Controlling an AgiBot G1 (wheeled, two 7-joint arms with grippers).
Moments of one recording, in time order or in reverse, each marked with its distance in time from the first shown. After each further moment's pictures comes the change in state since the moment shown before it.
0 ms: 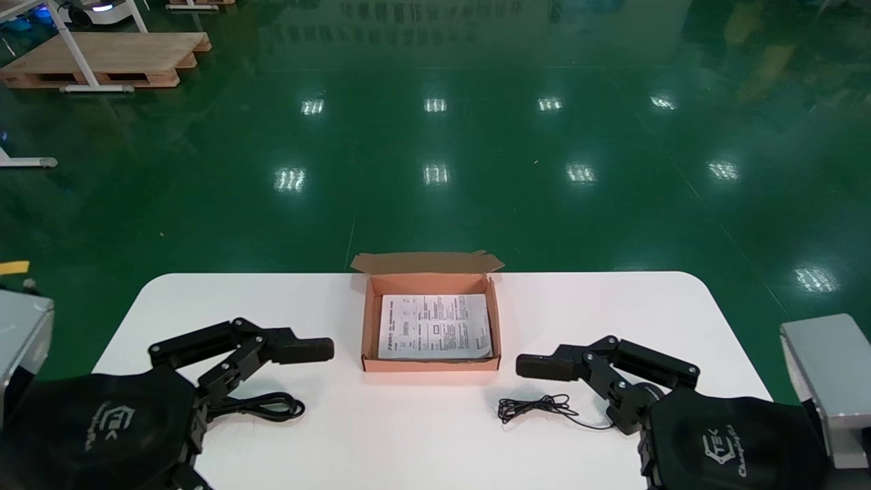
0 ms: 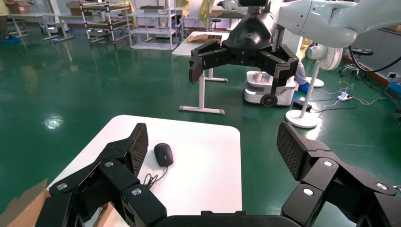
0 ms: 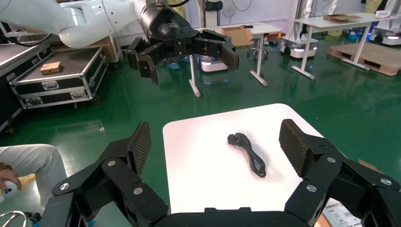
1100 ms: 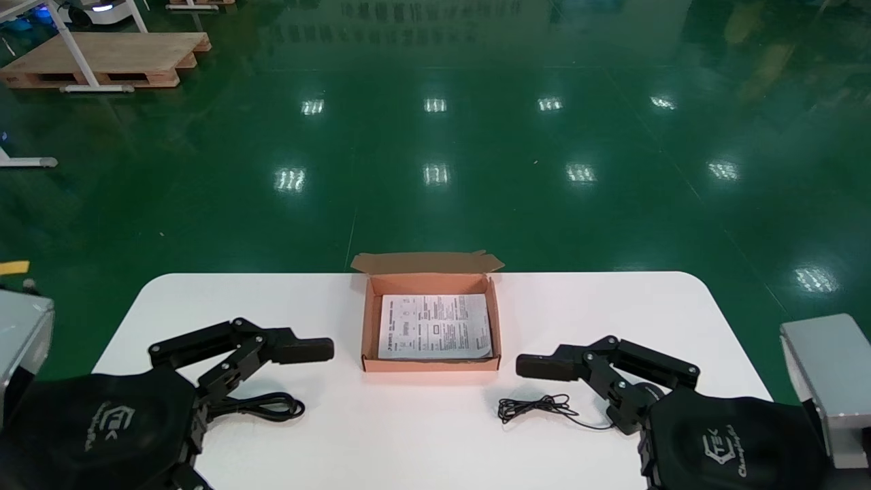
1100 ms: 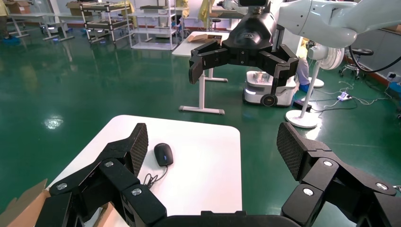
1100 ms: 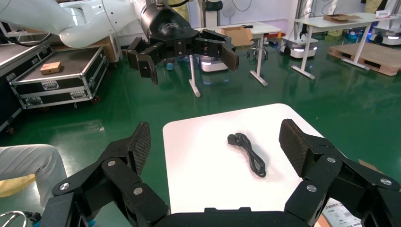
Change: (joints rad) left arm 0.000 0.000 0.001 0.001 0.000 -0.001 0.000; right arm 0.000 0.000 0.000 0.000 0.000 0.000 0.000
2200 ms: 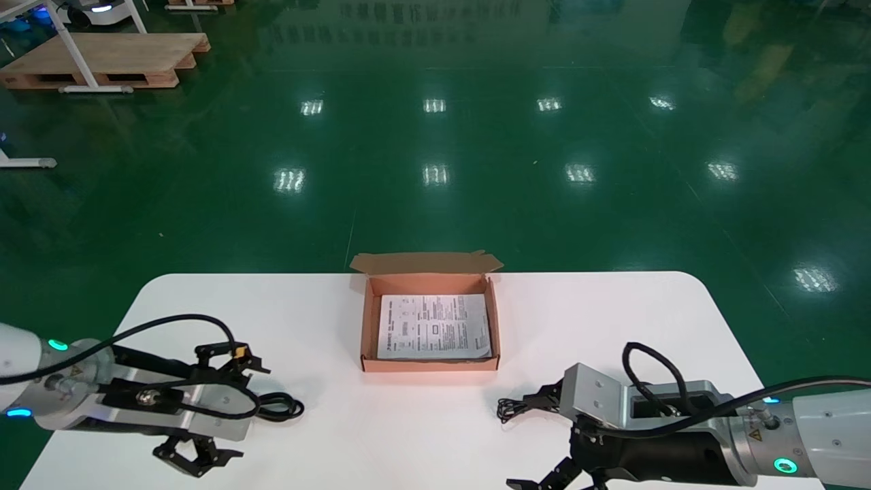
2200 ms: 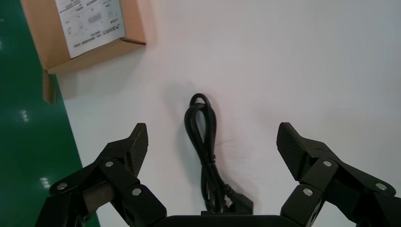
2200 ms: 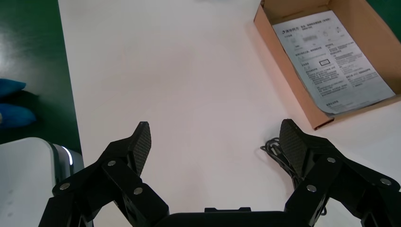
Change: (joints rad) left arm -0.418 0.178 0.439 -0.053 1.181 -0.056 0.089; right arm 0.221 -0.204 -0.284 -0.171 -0.716 0.181 0.039
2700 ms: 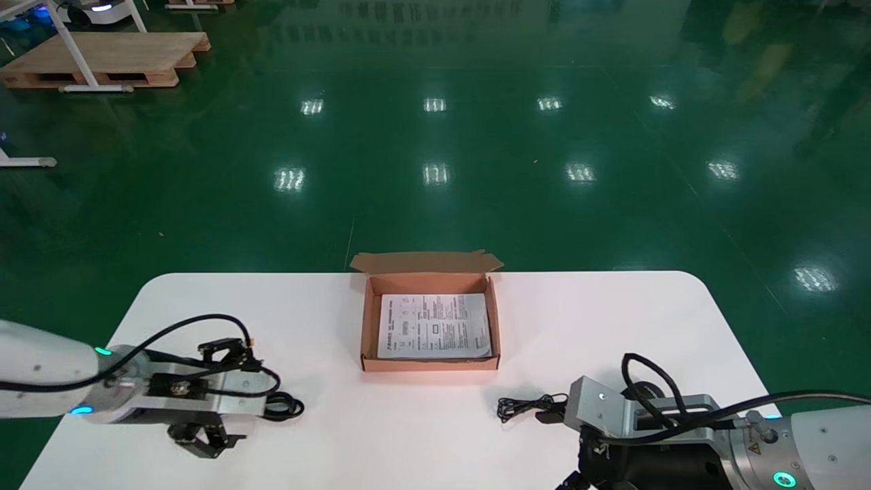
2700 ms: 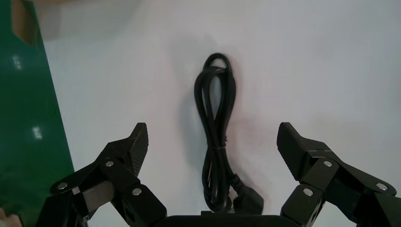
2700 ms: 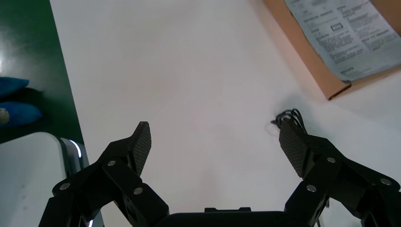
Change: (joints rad) left arm 0.057 0.096 0.034 0.167 0.179 -0.173 -0.089; right arm -0.049 0.011 -0.005 0.014 0.005 0.013 0.047
